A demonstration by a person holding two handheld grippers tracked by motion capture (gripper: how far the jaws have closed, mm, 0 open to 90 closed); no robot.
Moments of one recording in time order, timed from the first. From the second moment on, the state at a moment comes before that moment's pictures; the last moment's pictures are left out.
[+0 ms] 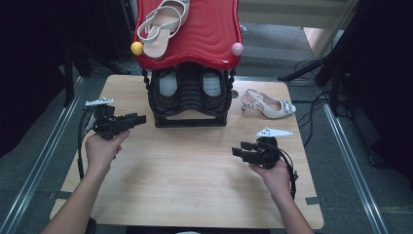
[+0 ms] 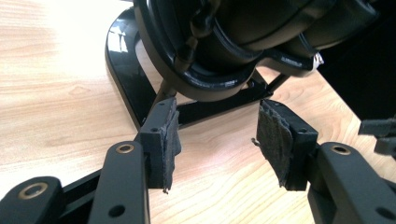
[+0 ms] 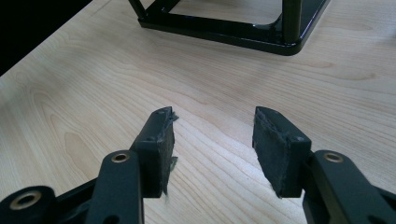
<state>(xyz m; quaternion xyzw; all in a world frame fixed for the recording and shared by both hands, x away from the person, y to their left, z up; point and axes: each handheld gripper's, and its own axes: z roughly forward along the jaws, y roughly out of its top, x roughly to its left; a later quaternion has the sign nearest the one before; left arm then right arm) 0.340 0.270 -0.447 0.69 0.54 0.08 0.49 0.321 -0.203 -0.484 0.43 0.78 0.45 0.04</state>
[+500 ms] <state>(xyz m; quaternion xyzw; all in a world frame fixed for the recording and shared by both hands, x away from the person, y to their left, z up) 0.336 0.274 -0.451 0.67 0.54 0.06 0.51 0.328 -0.211 -0.484 0.44 0.78 0.45 0.05</state>
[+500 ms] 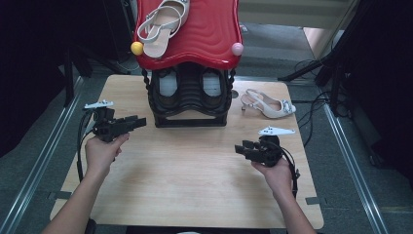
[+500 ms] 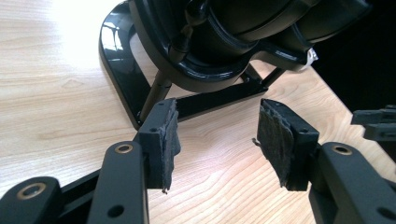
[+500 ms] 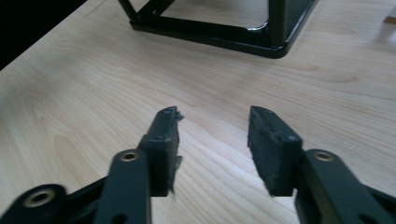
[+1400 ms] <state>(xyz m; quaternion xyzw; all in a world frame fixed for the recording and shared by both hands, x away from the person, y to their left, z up) 0.331 0.275 -0.459 0.68 0.53 0.06 0.50 0.445 -0.241 -0.466 0.55 0.71 0.42 0.12</state>
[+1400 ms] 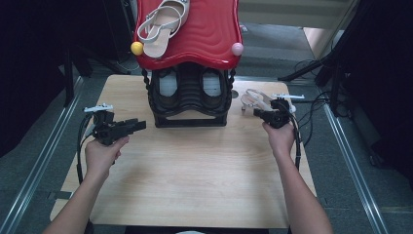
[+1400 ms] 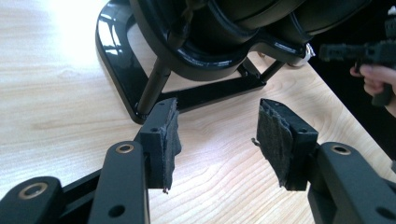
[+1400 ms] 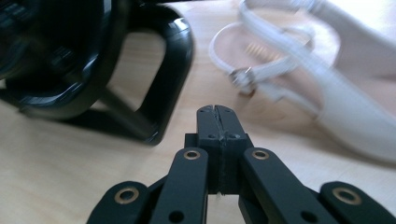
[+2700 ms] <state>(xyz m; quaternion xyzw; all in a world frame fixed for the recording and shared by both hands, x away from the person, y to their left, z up) 0.320 0.273 -0.468 0.68 0.53 0.04 0.51 0.505 -0.247 -0.486 0.60 0.70 0.36 0.14</state>
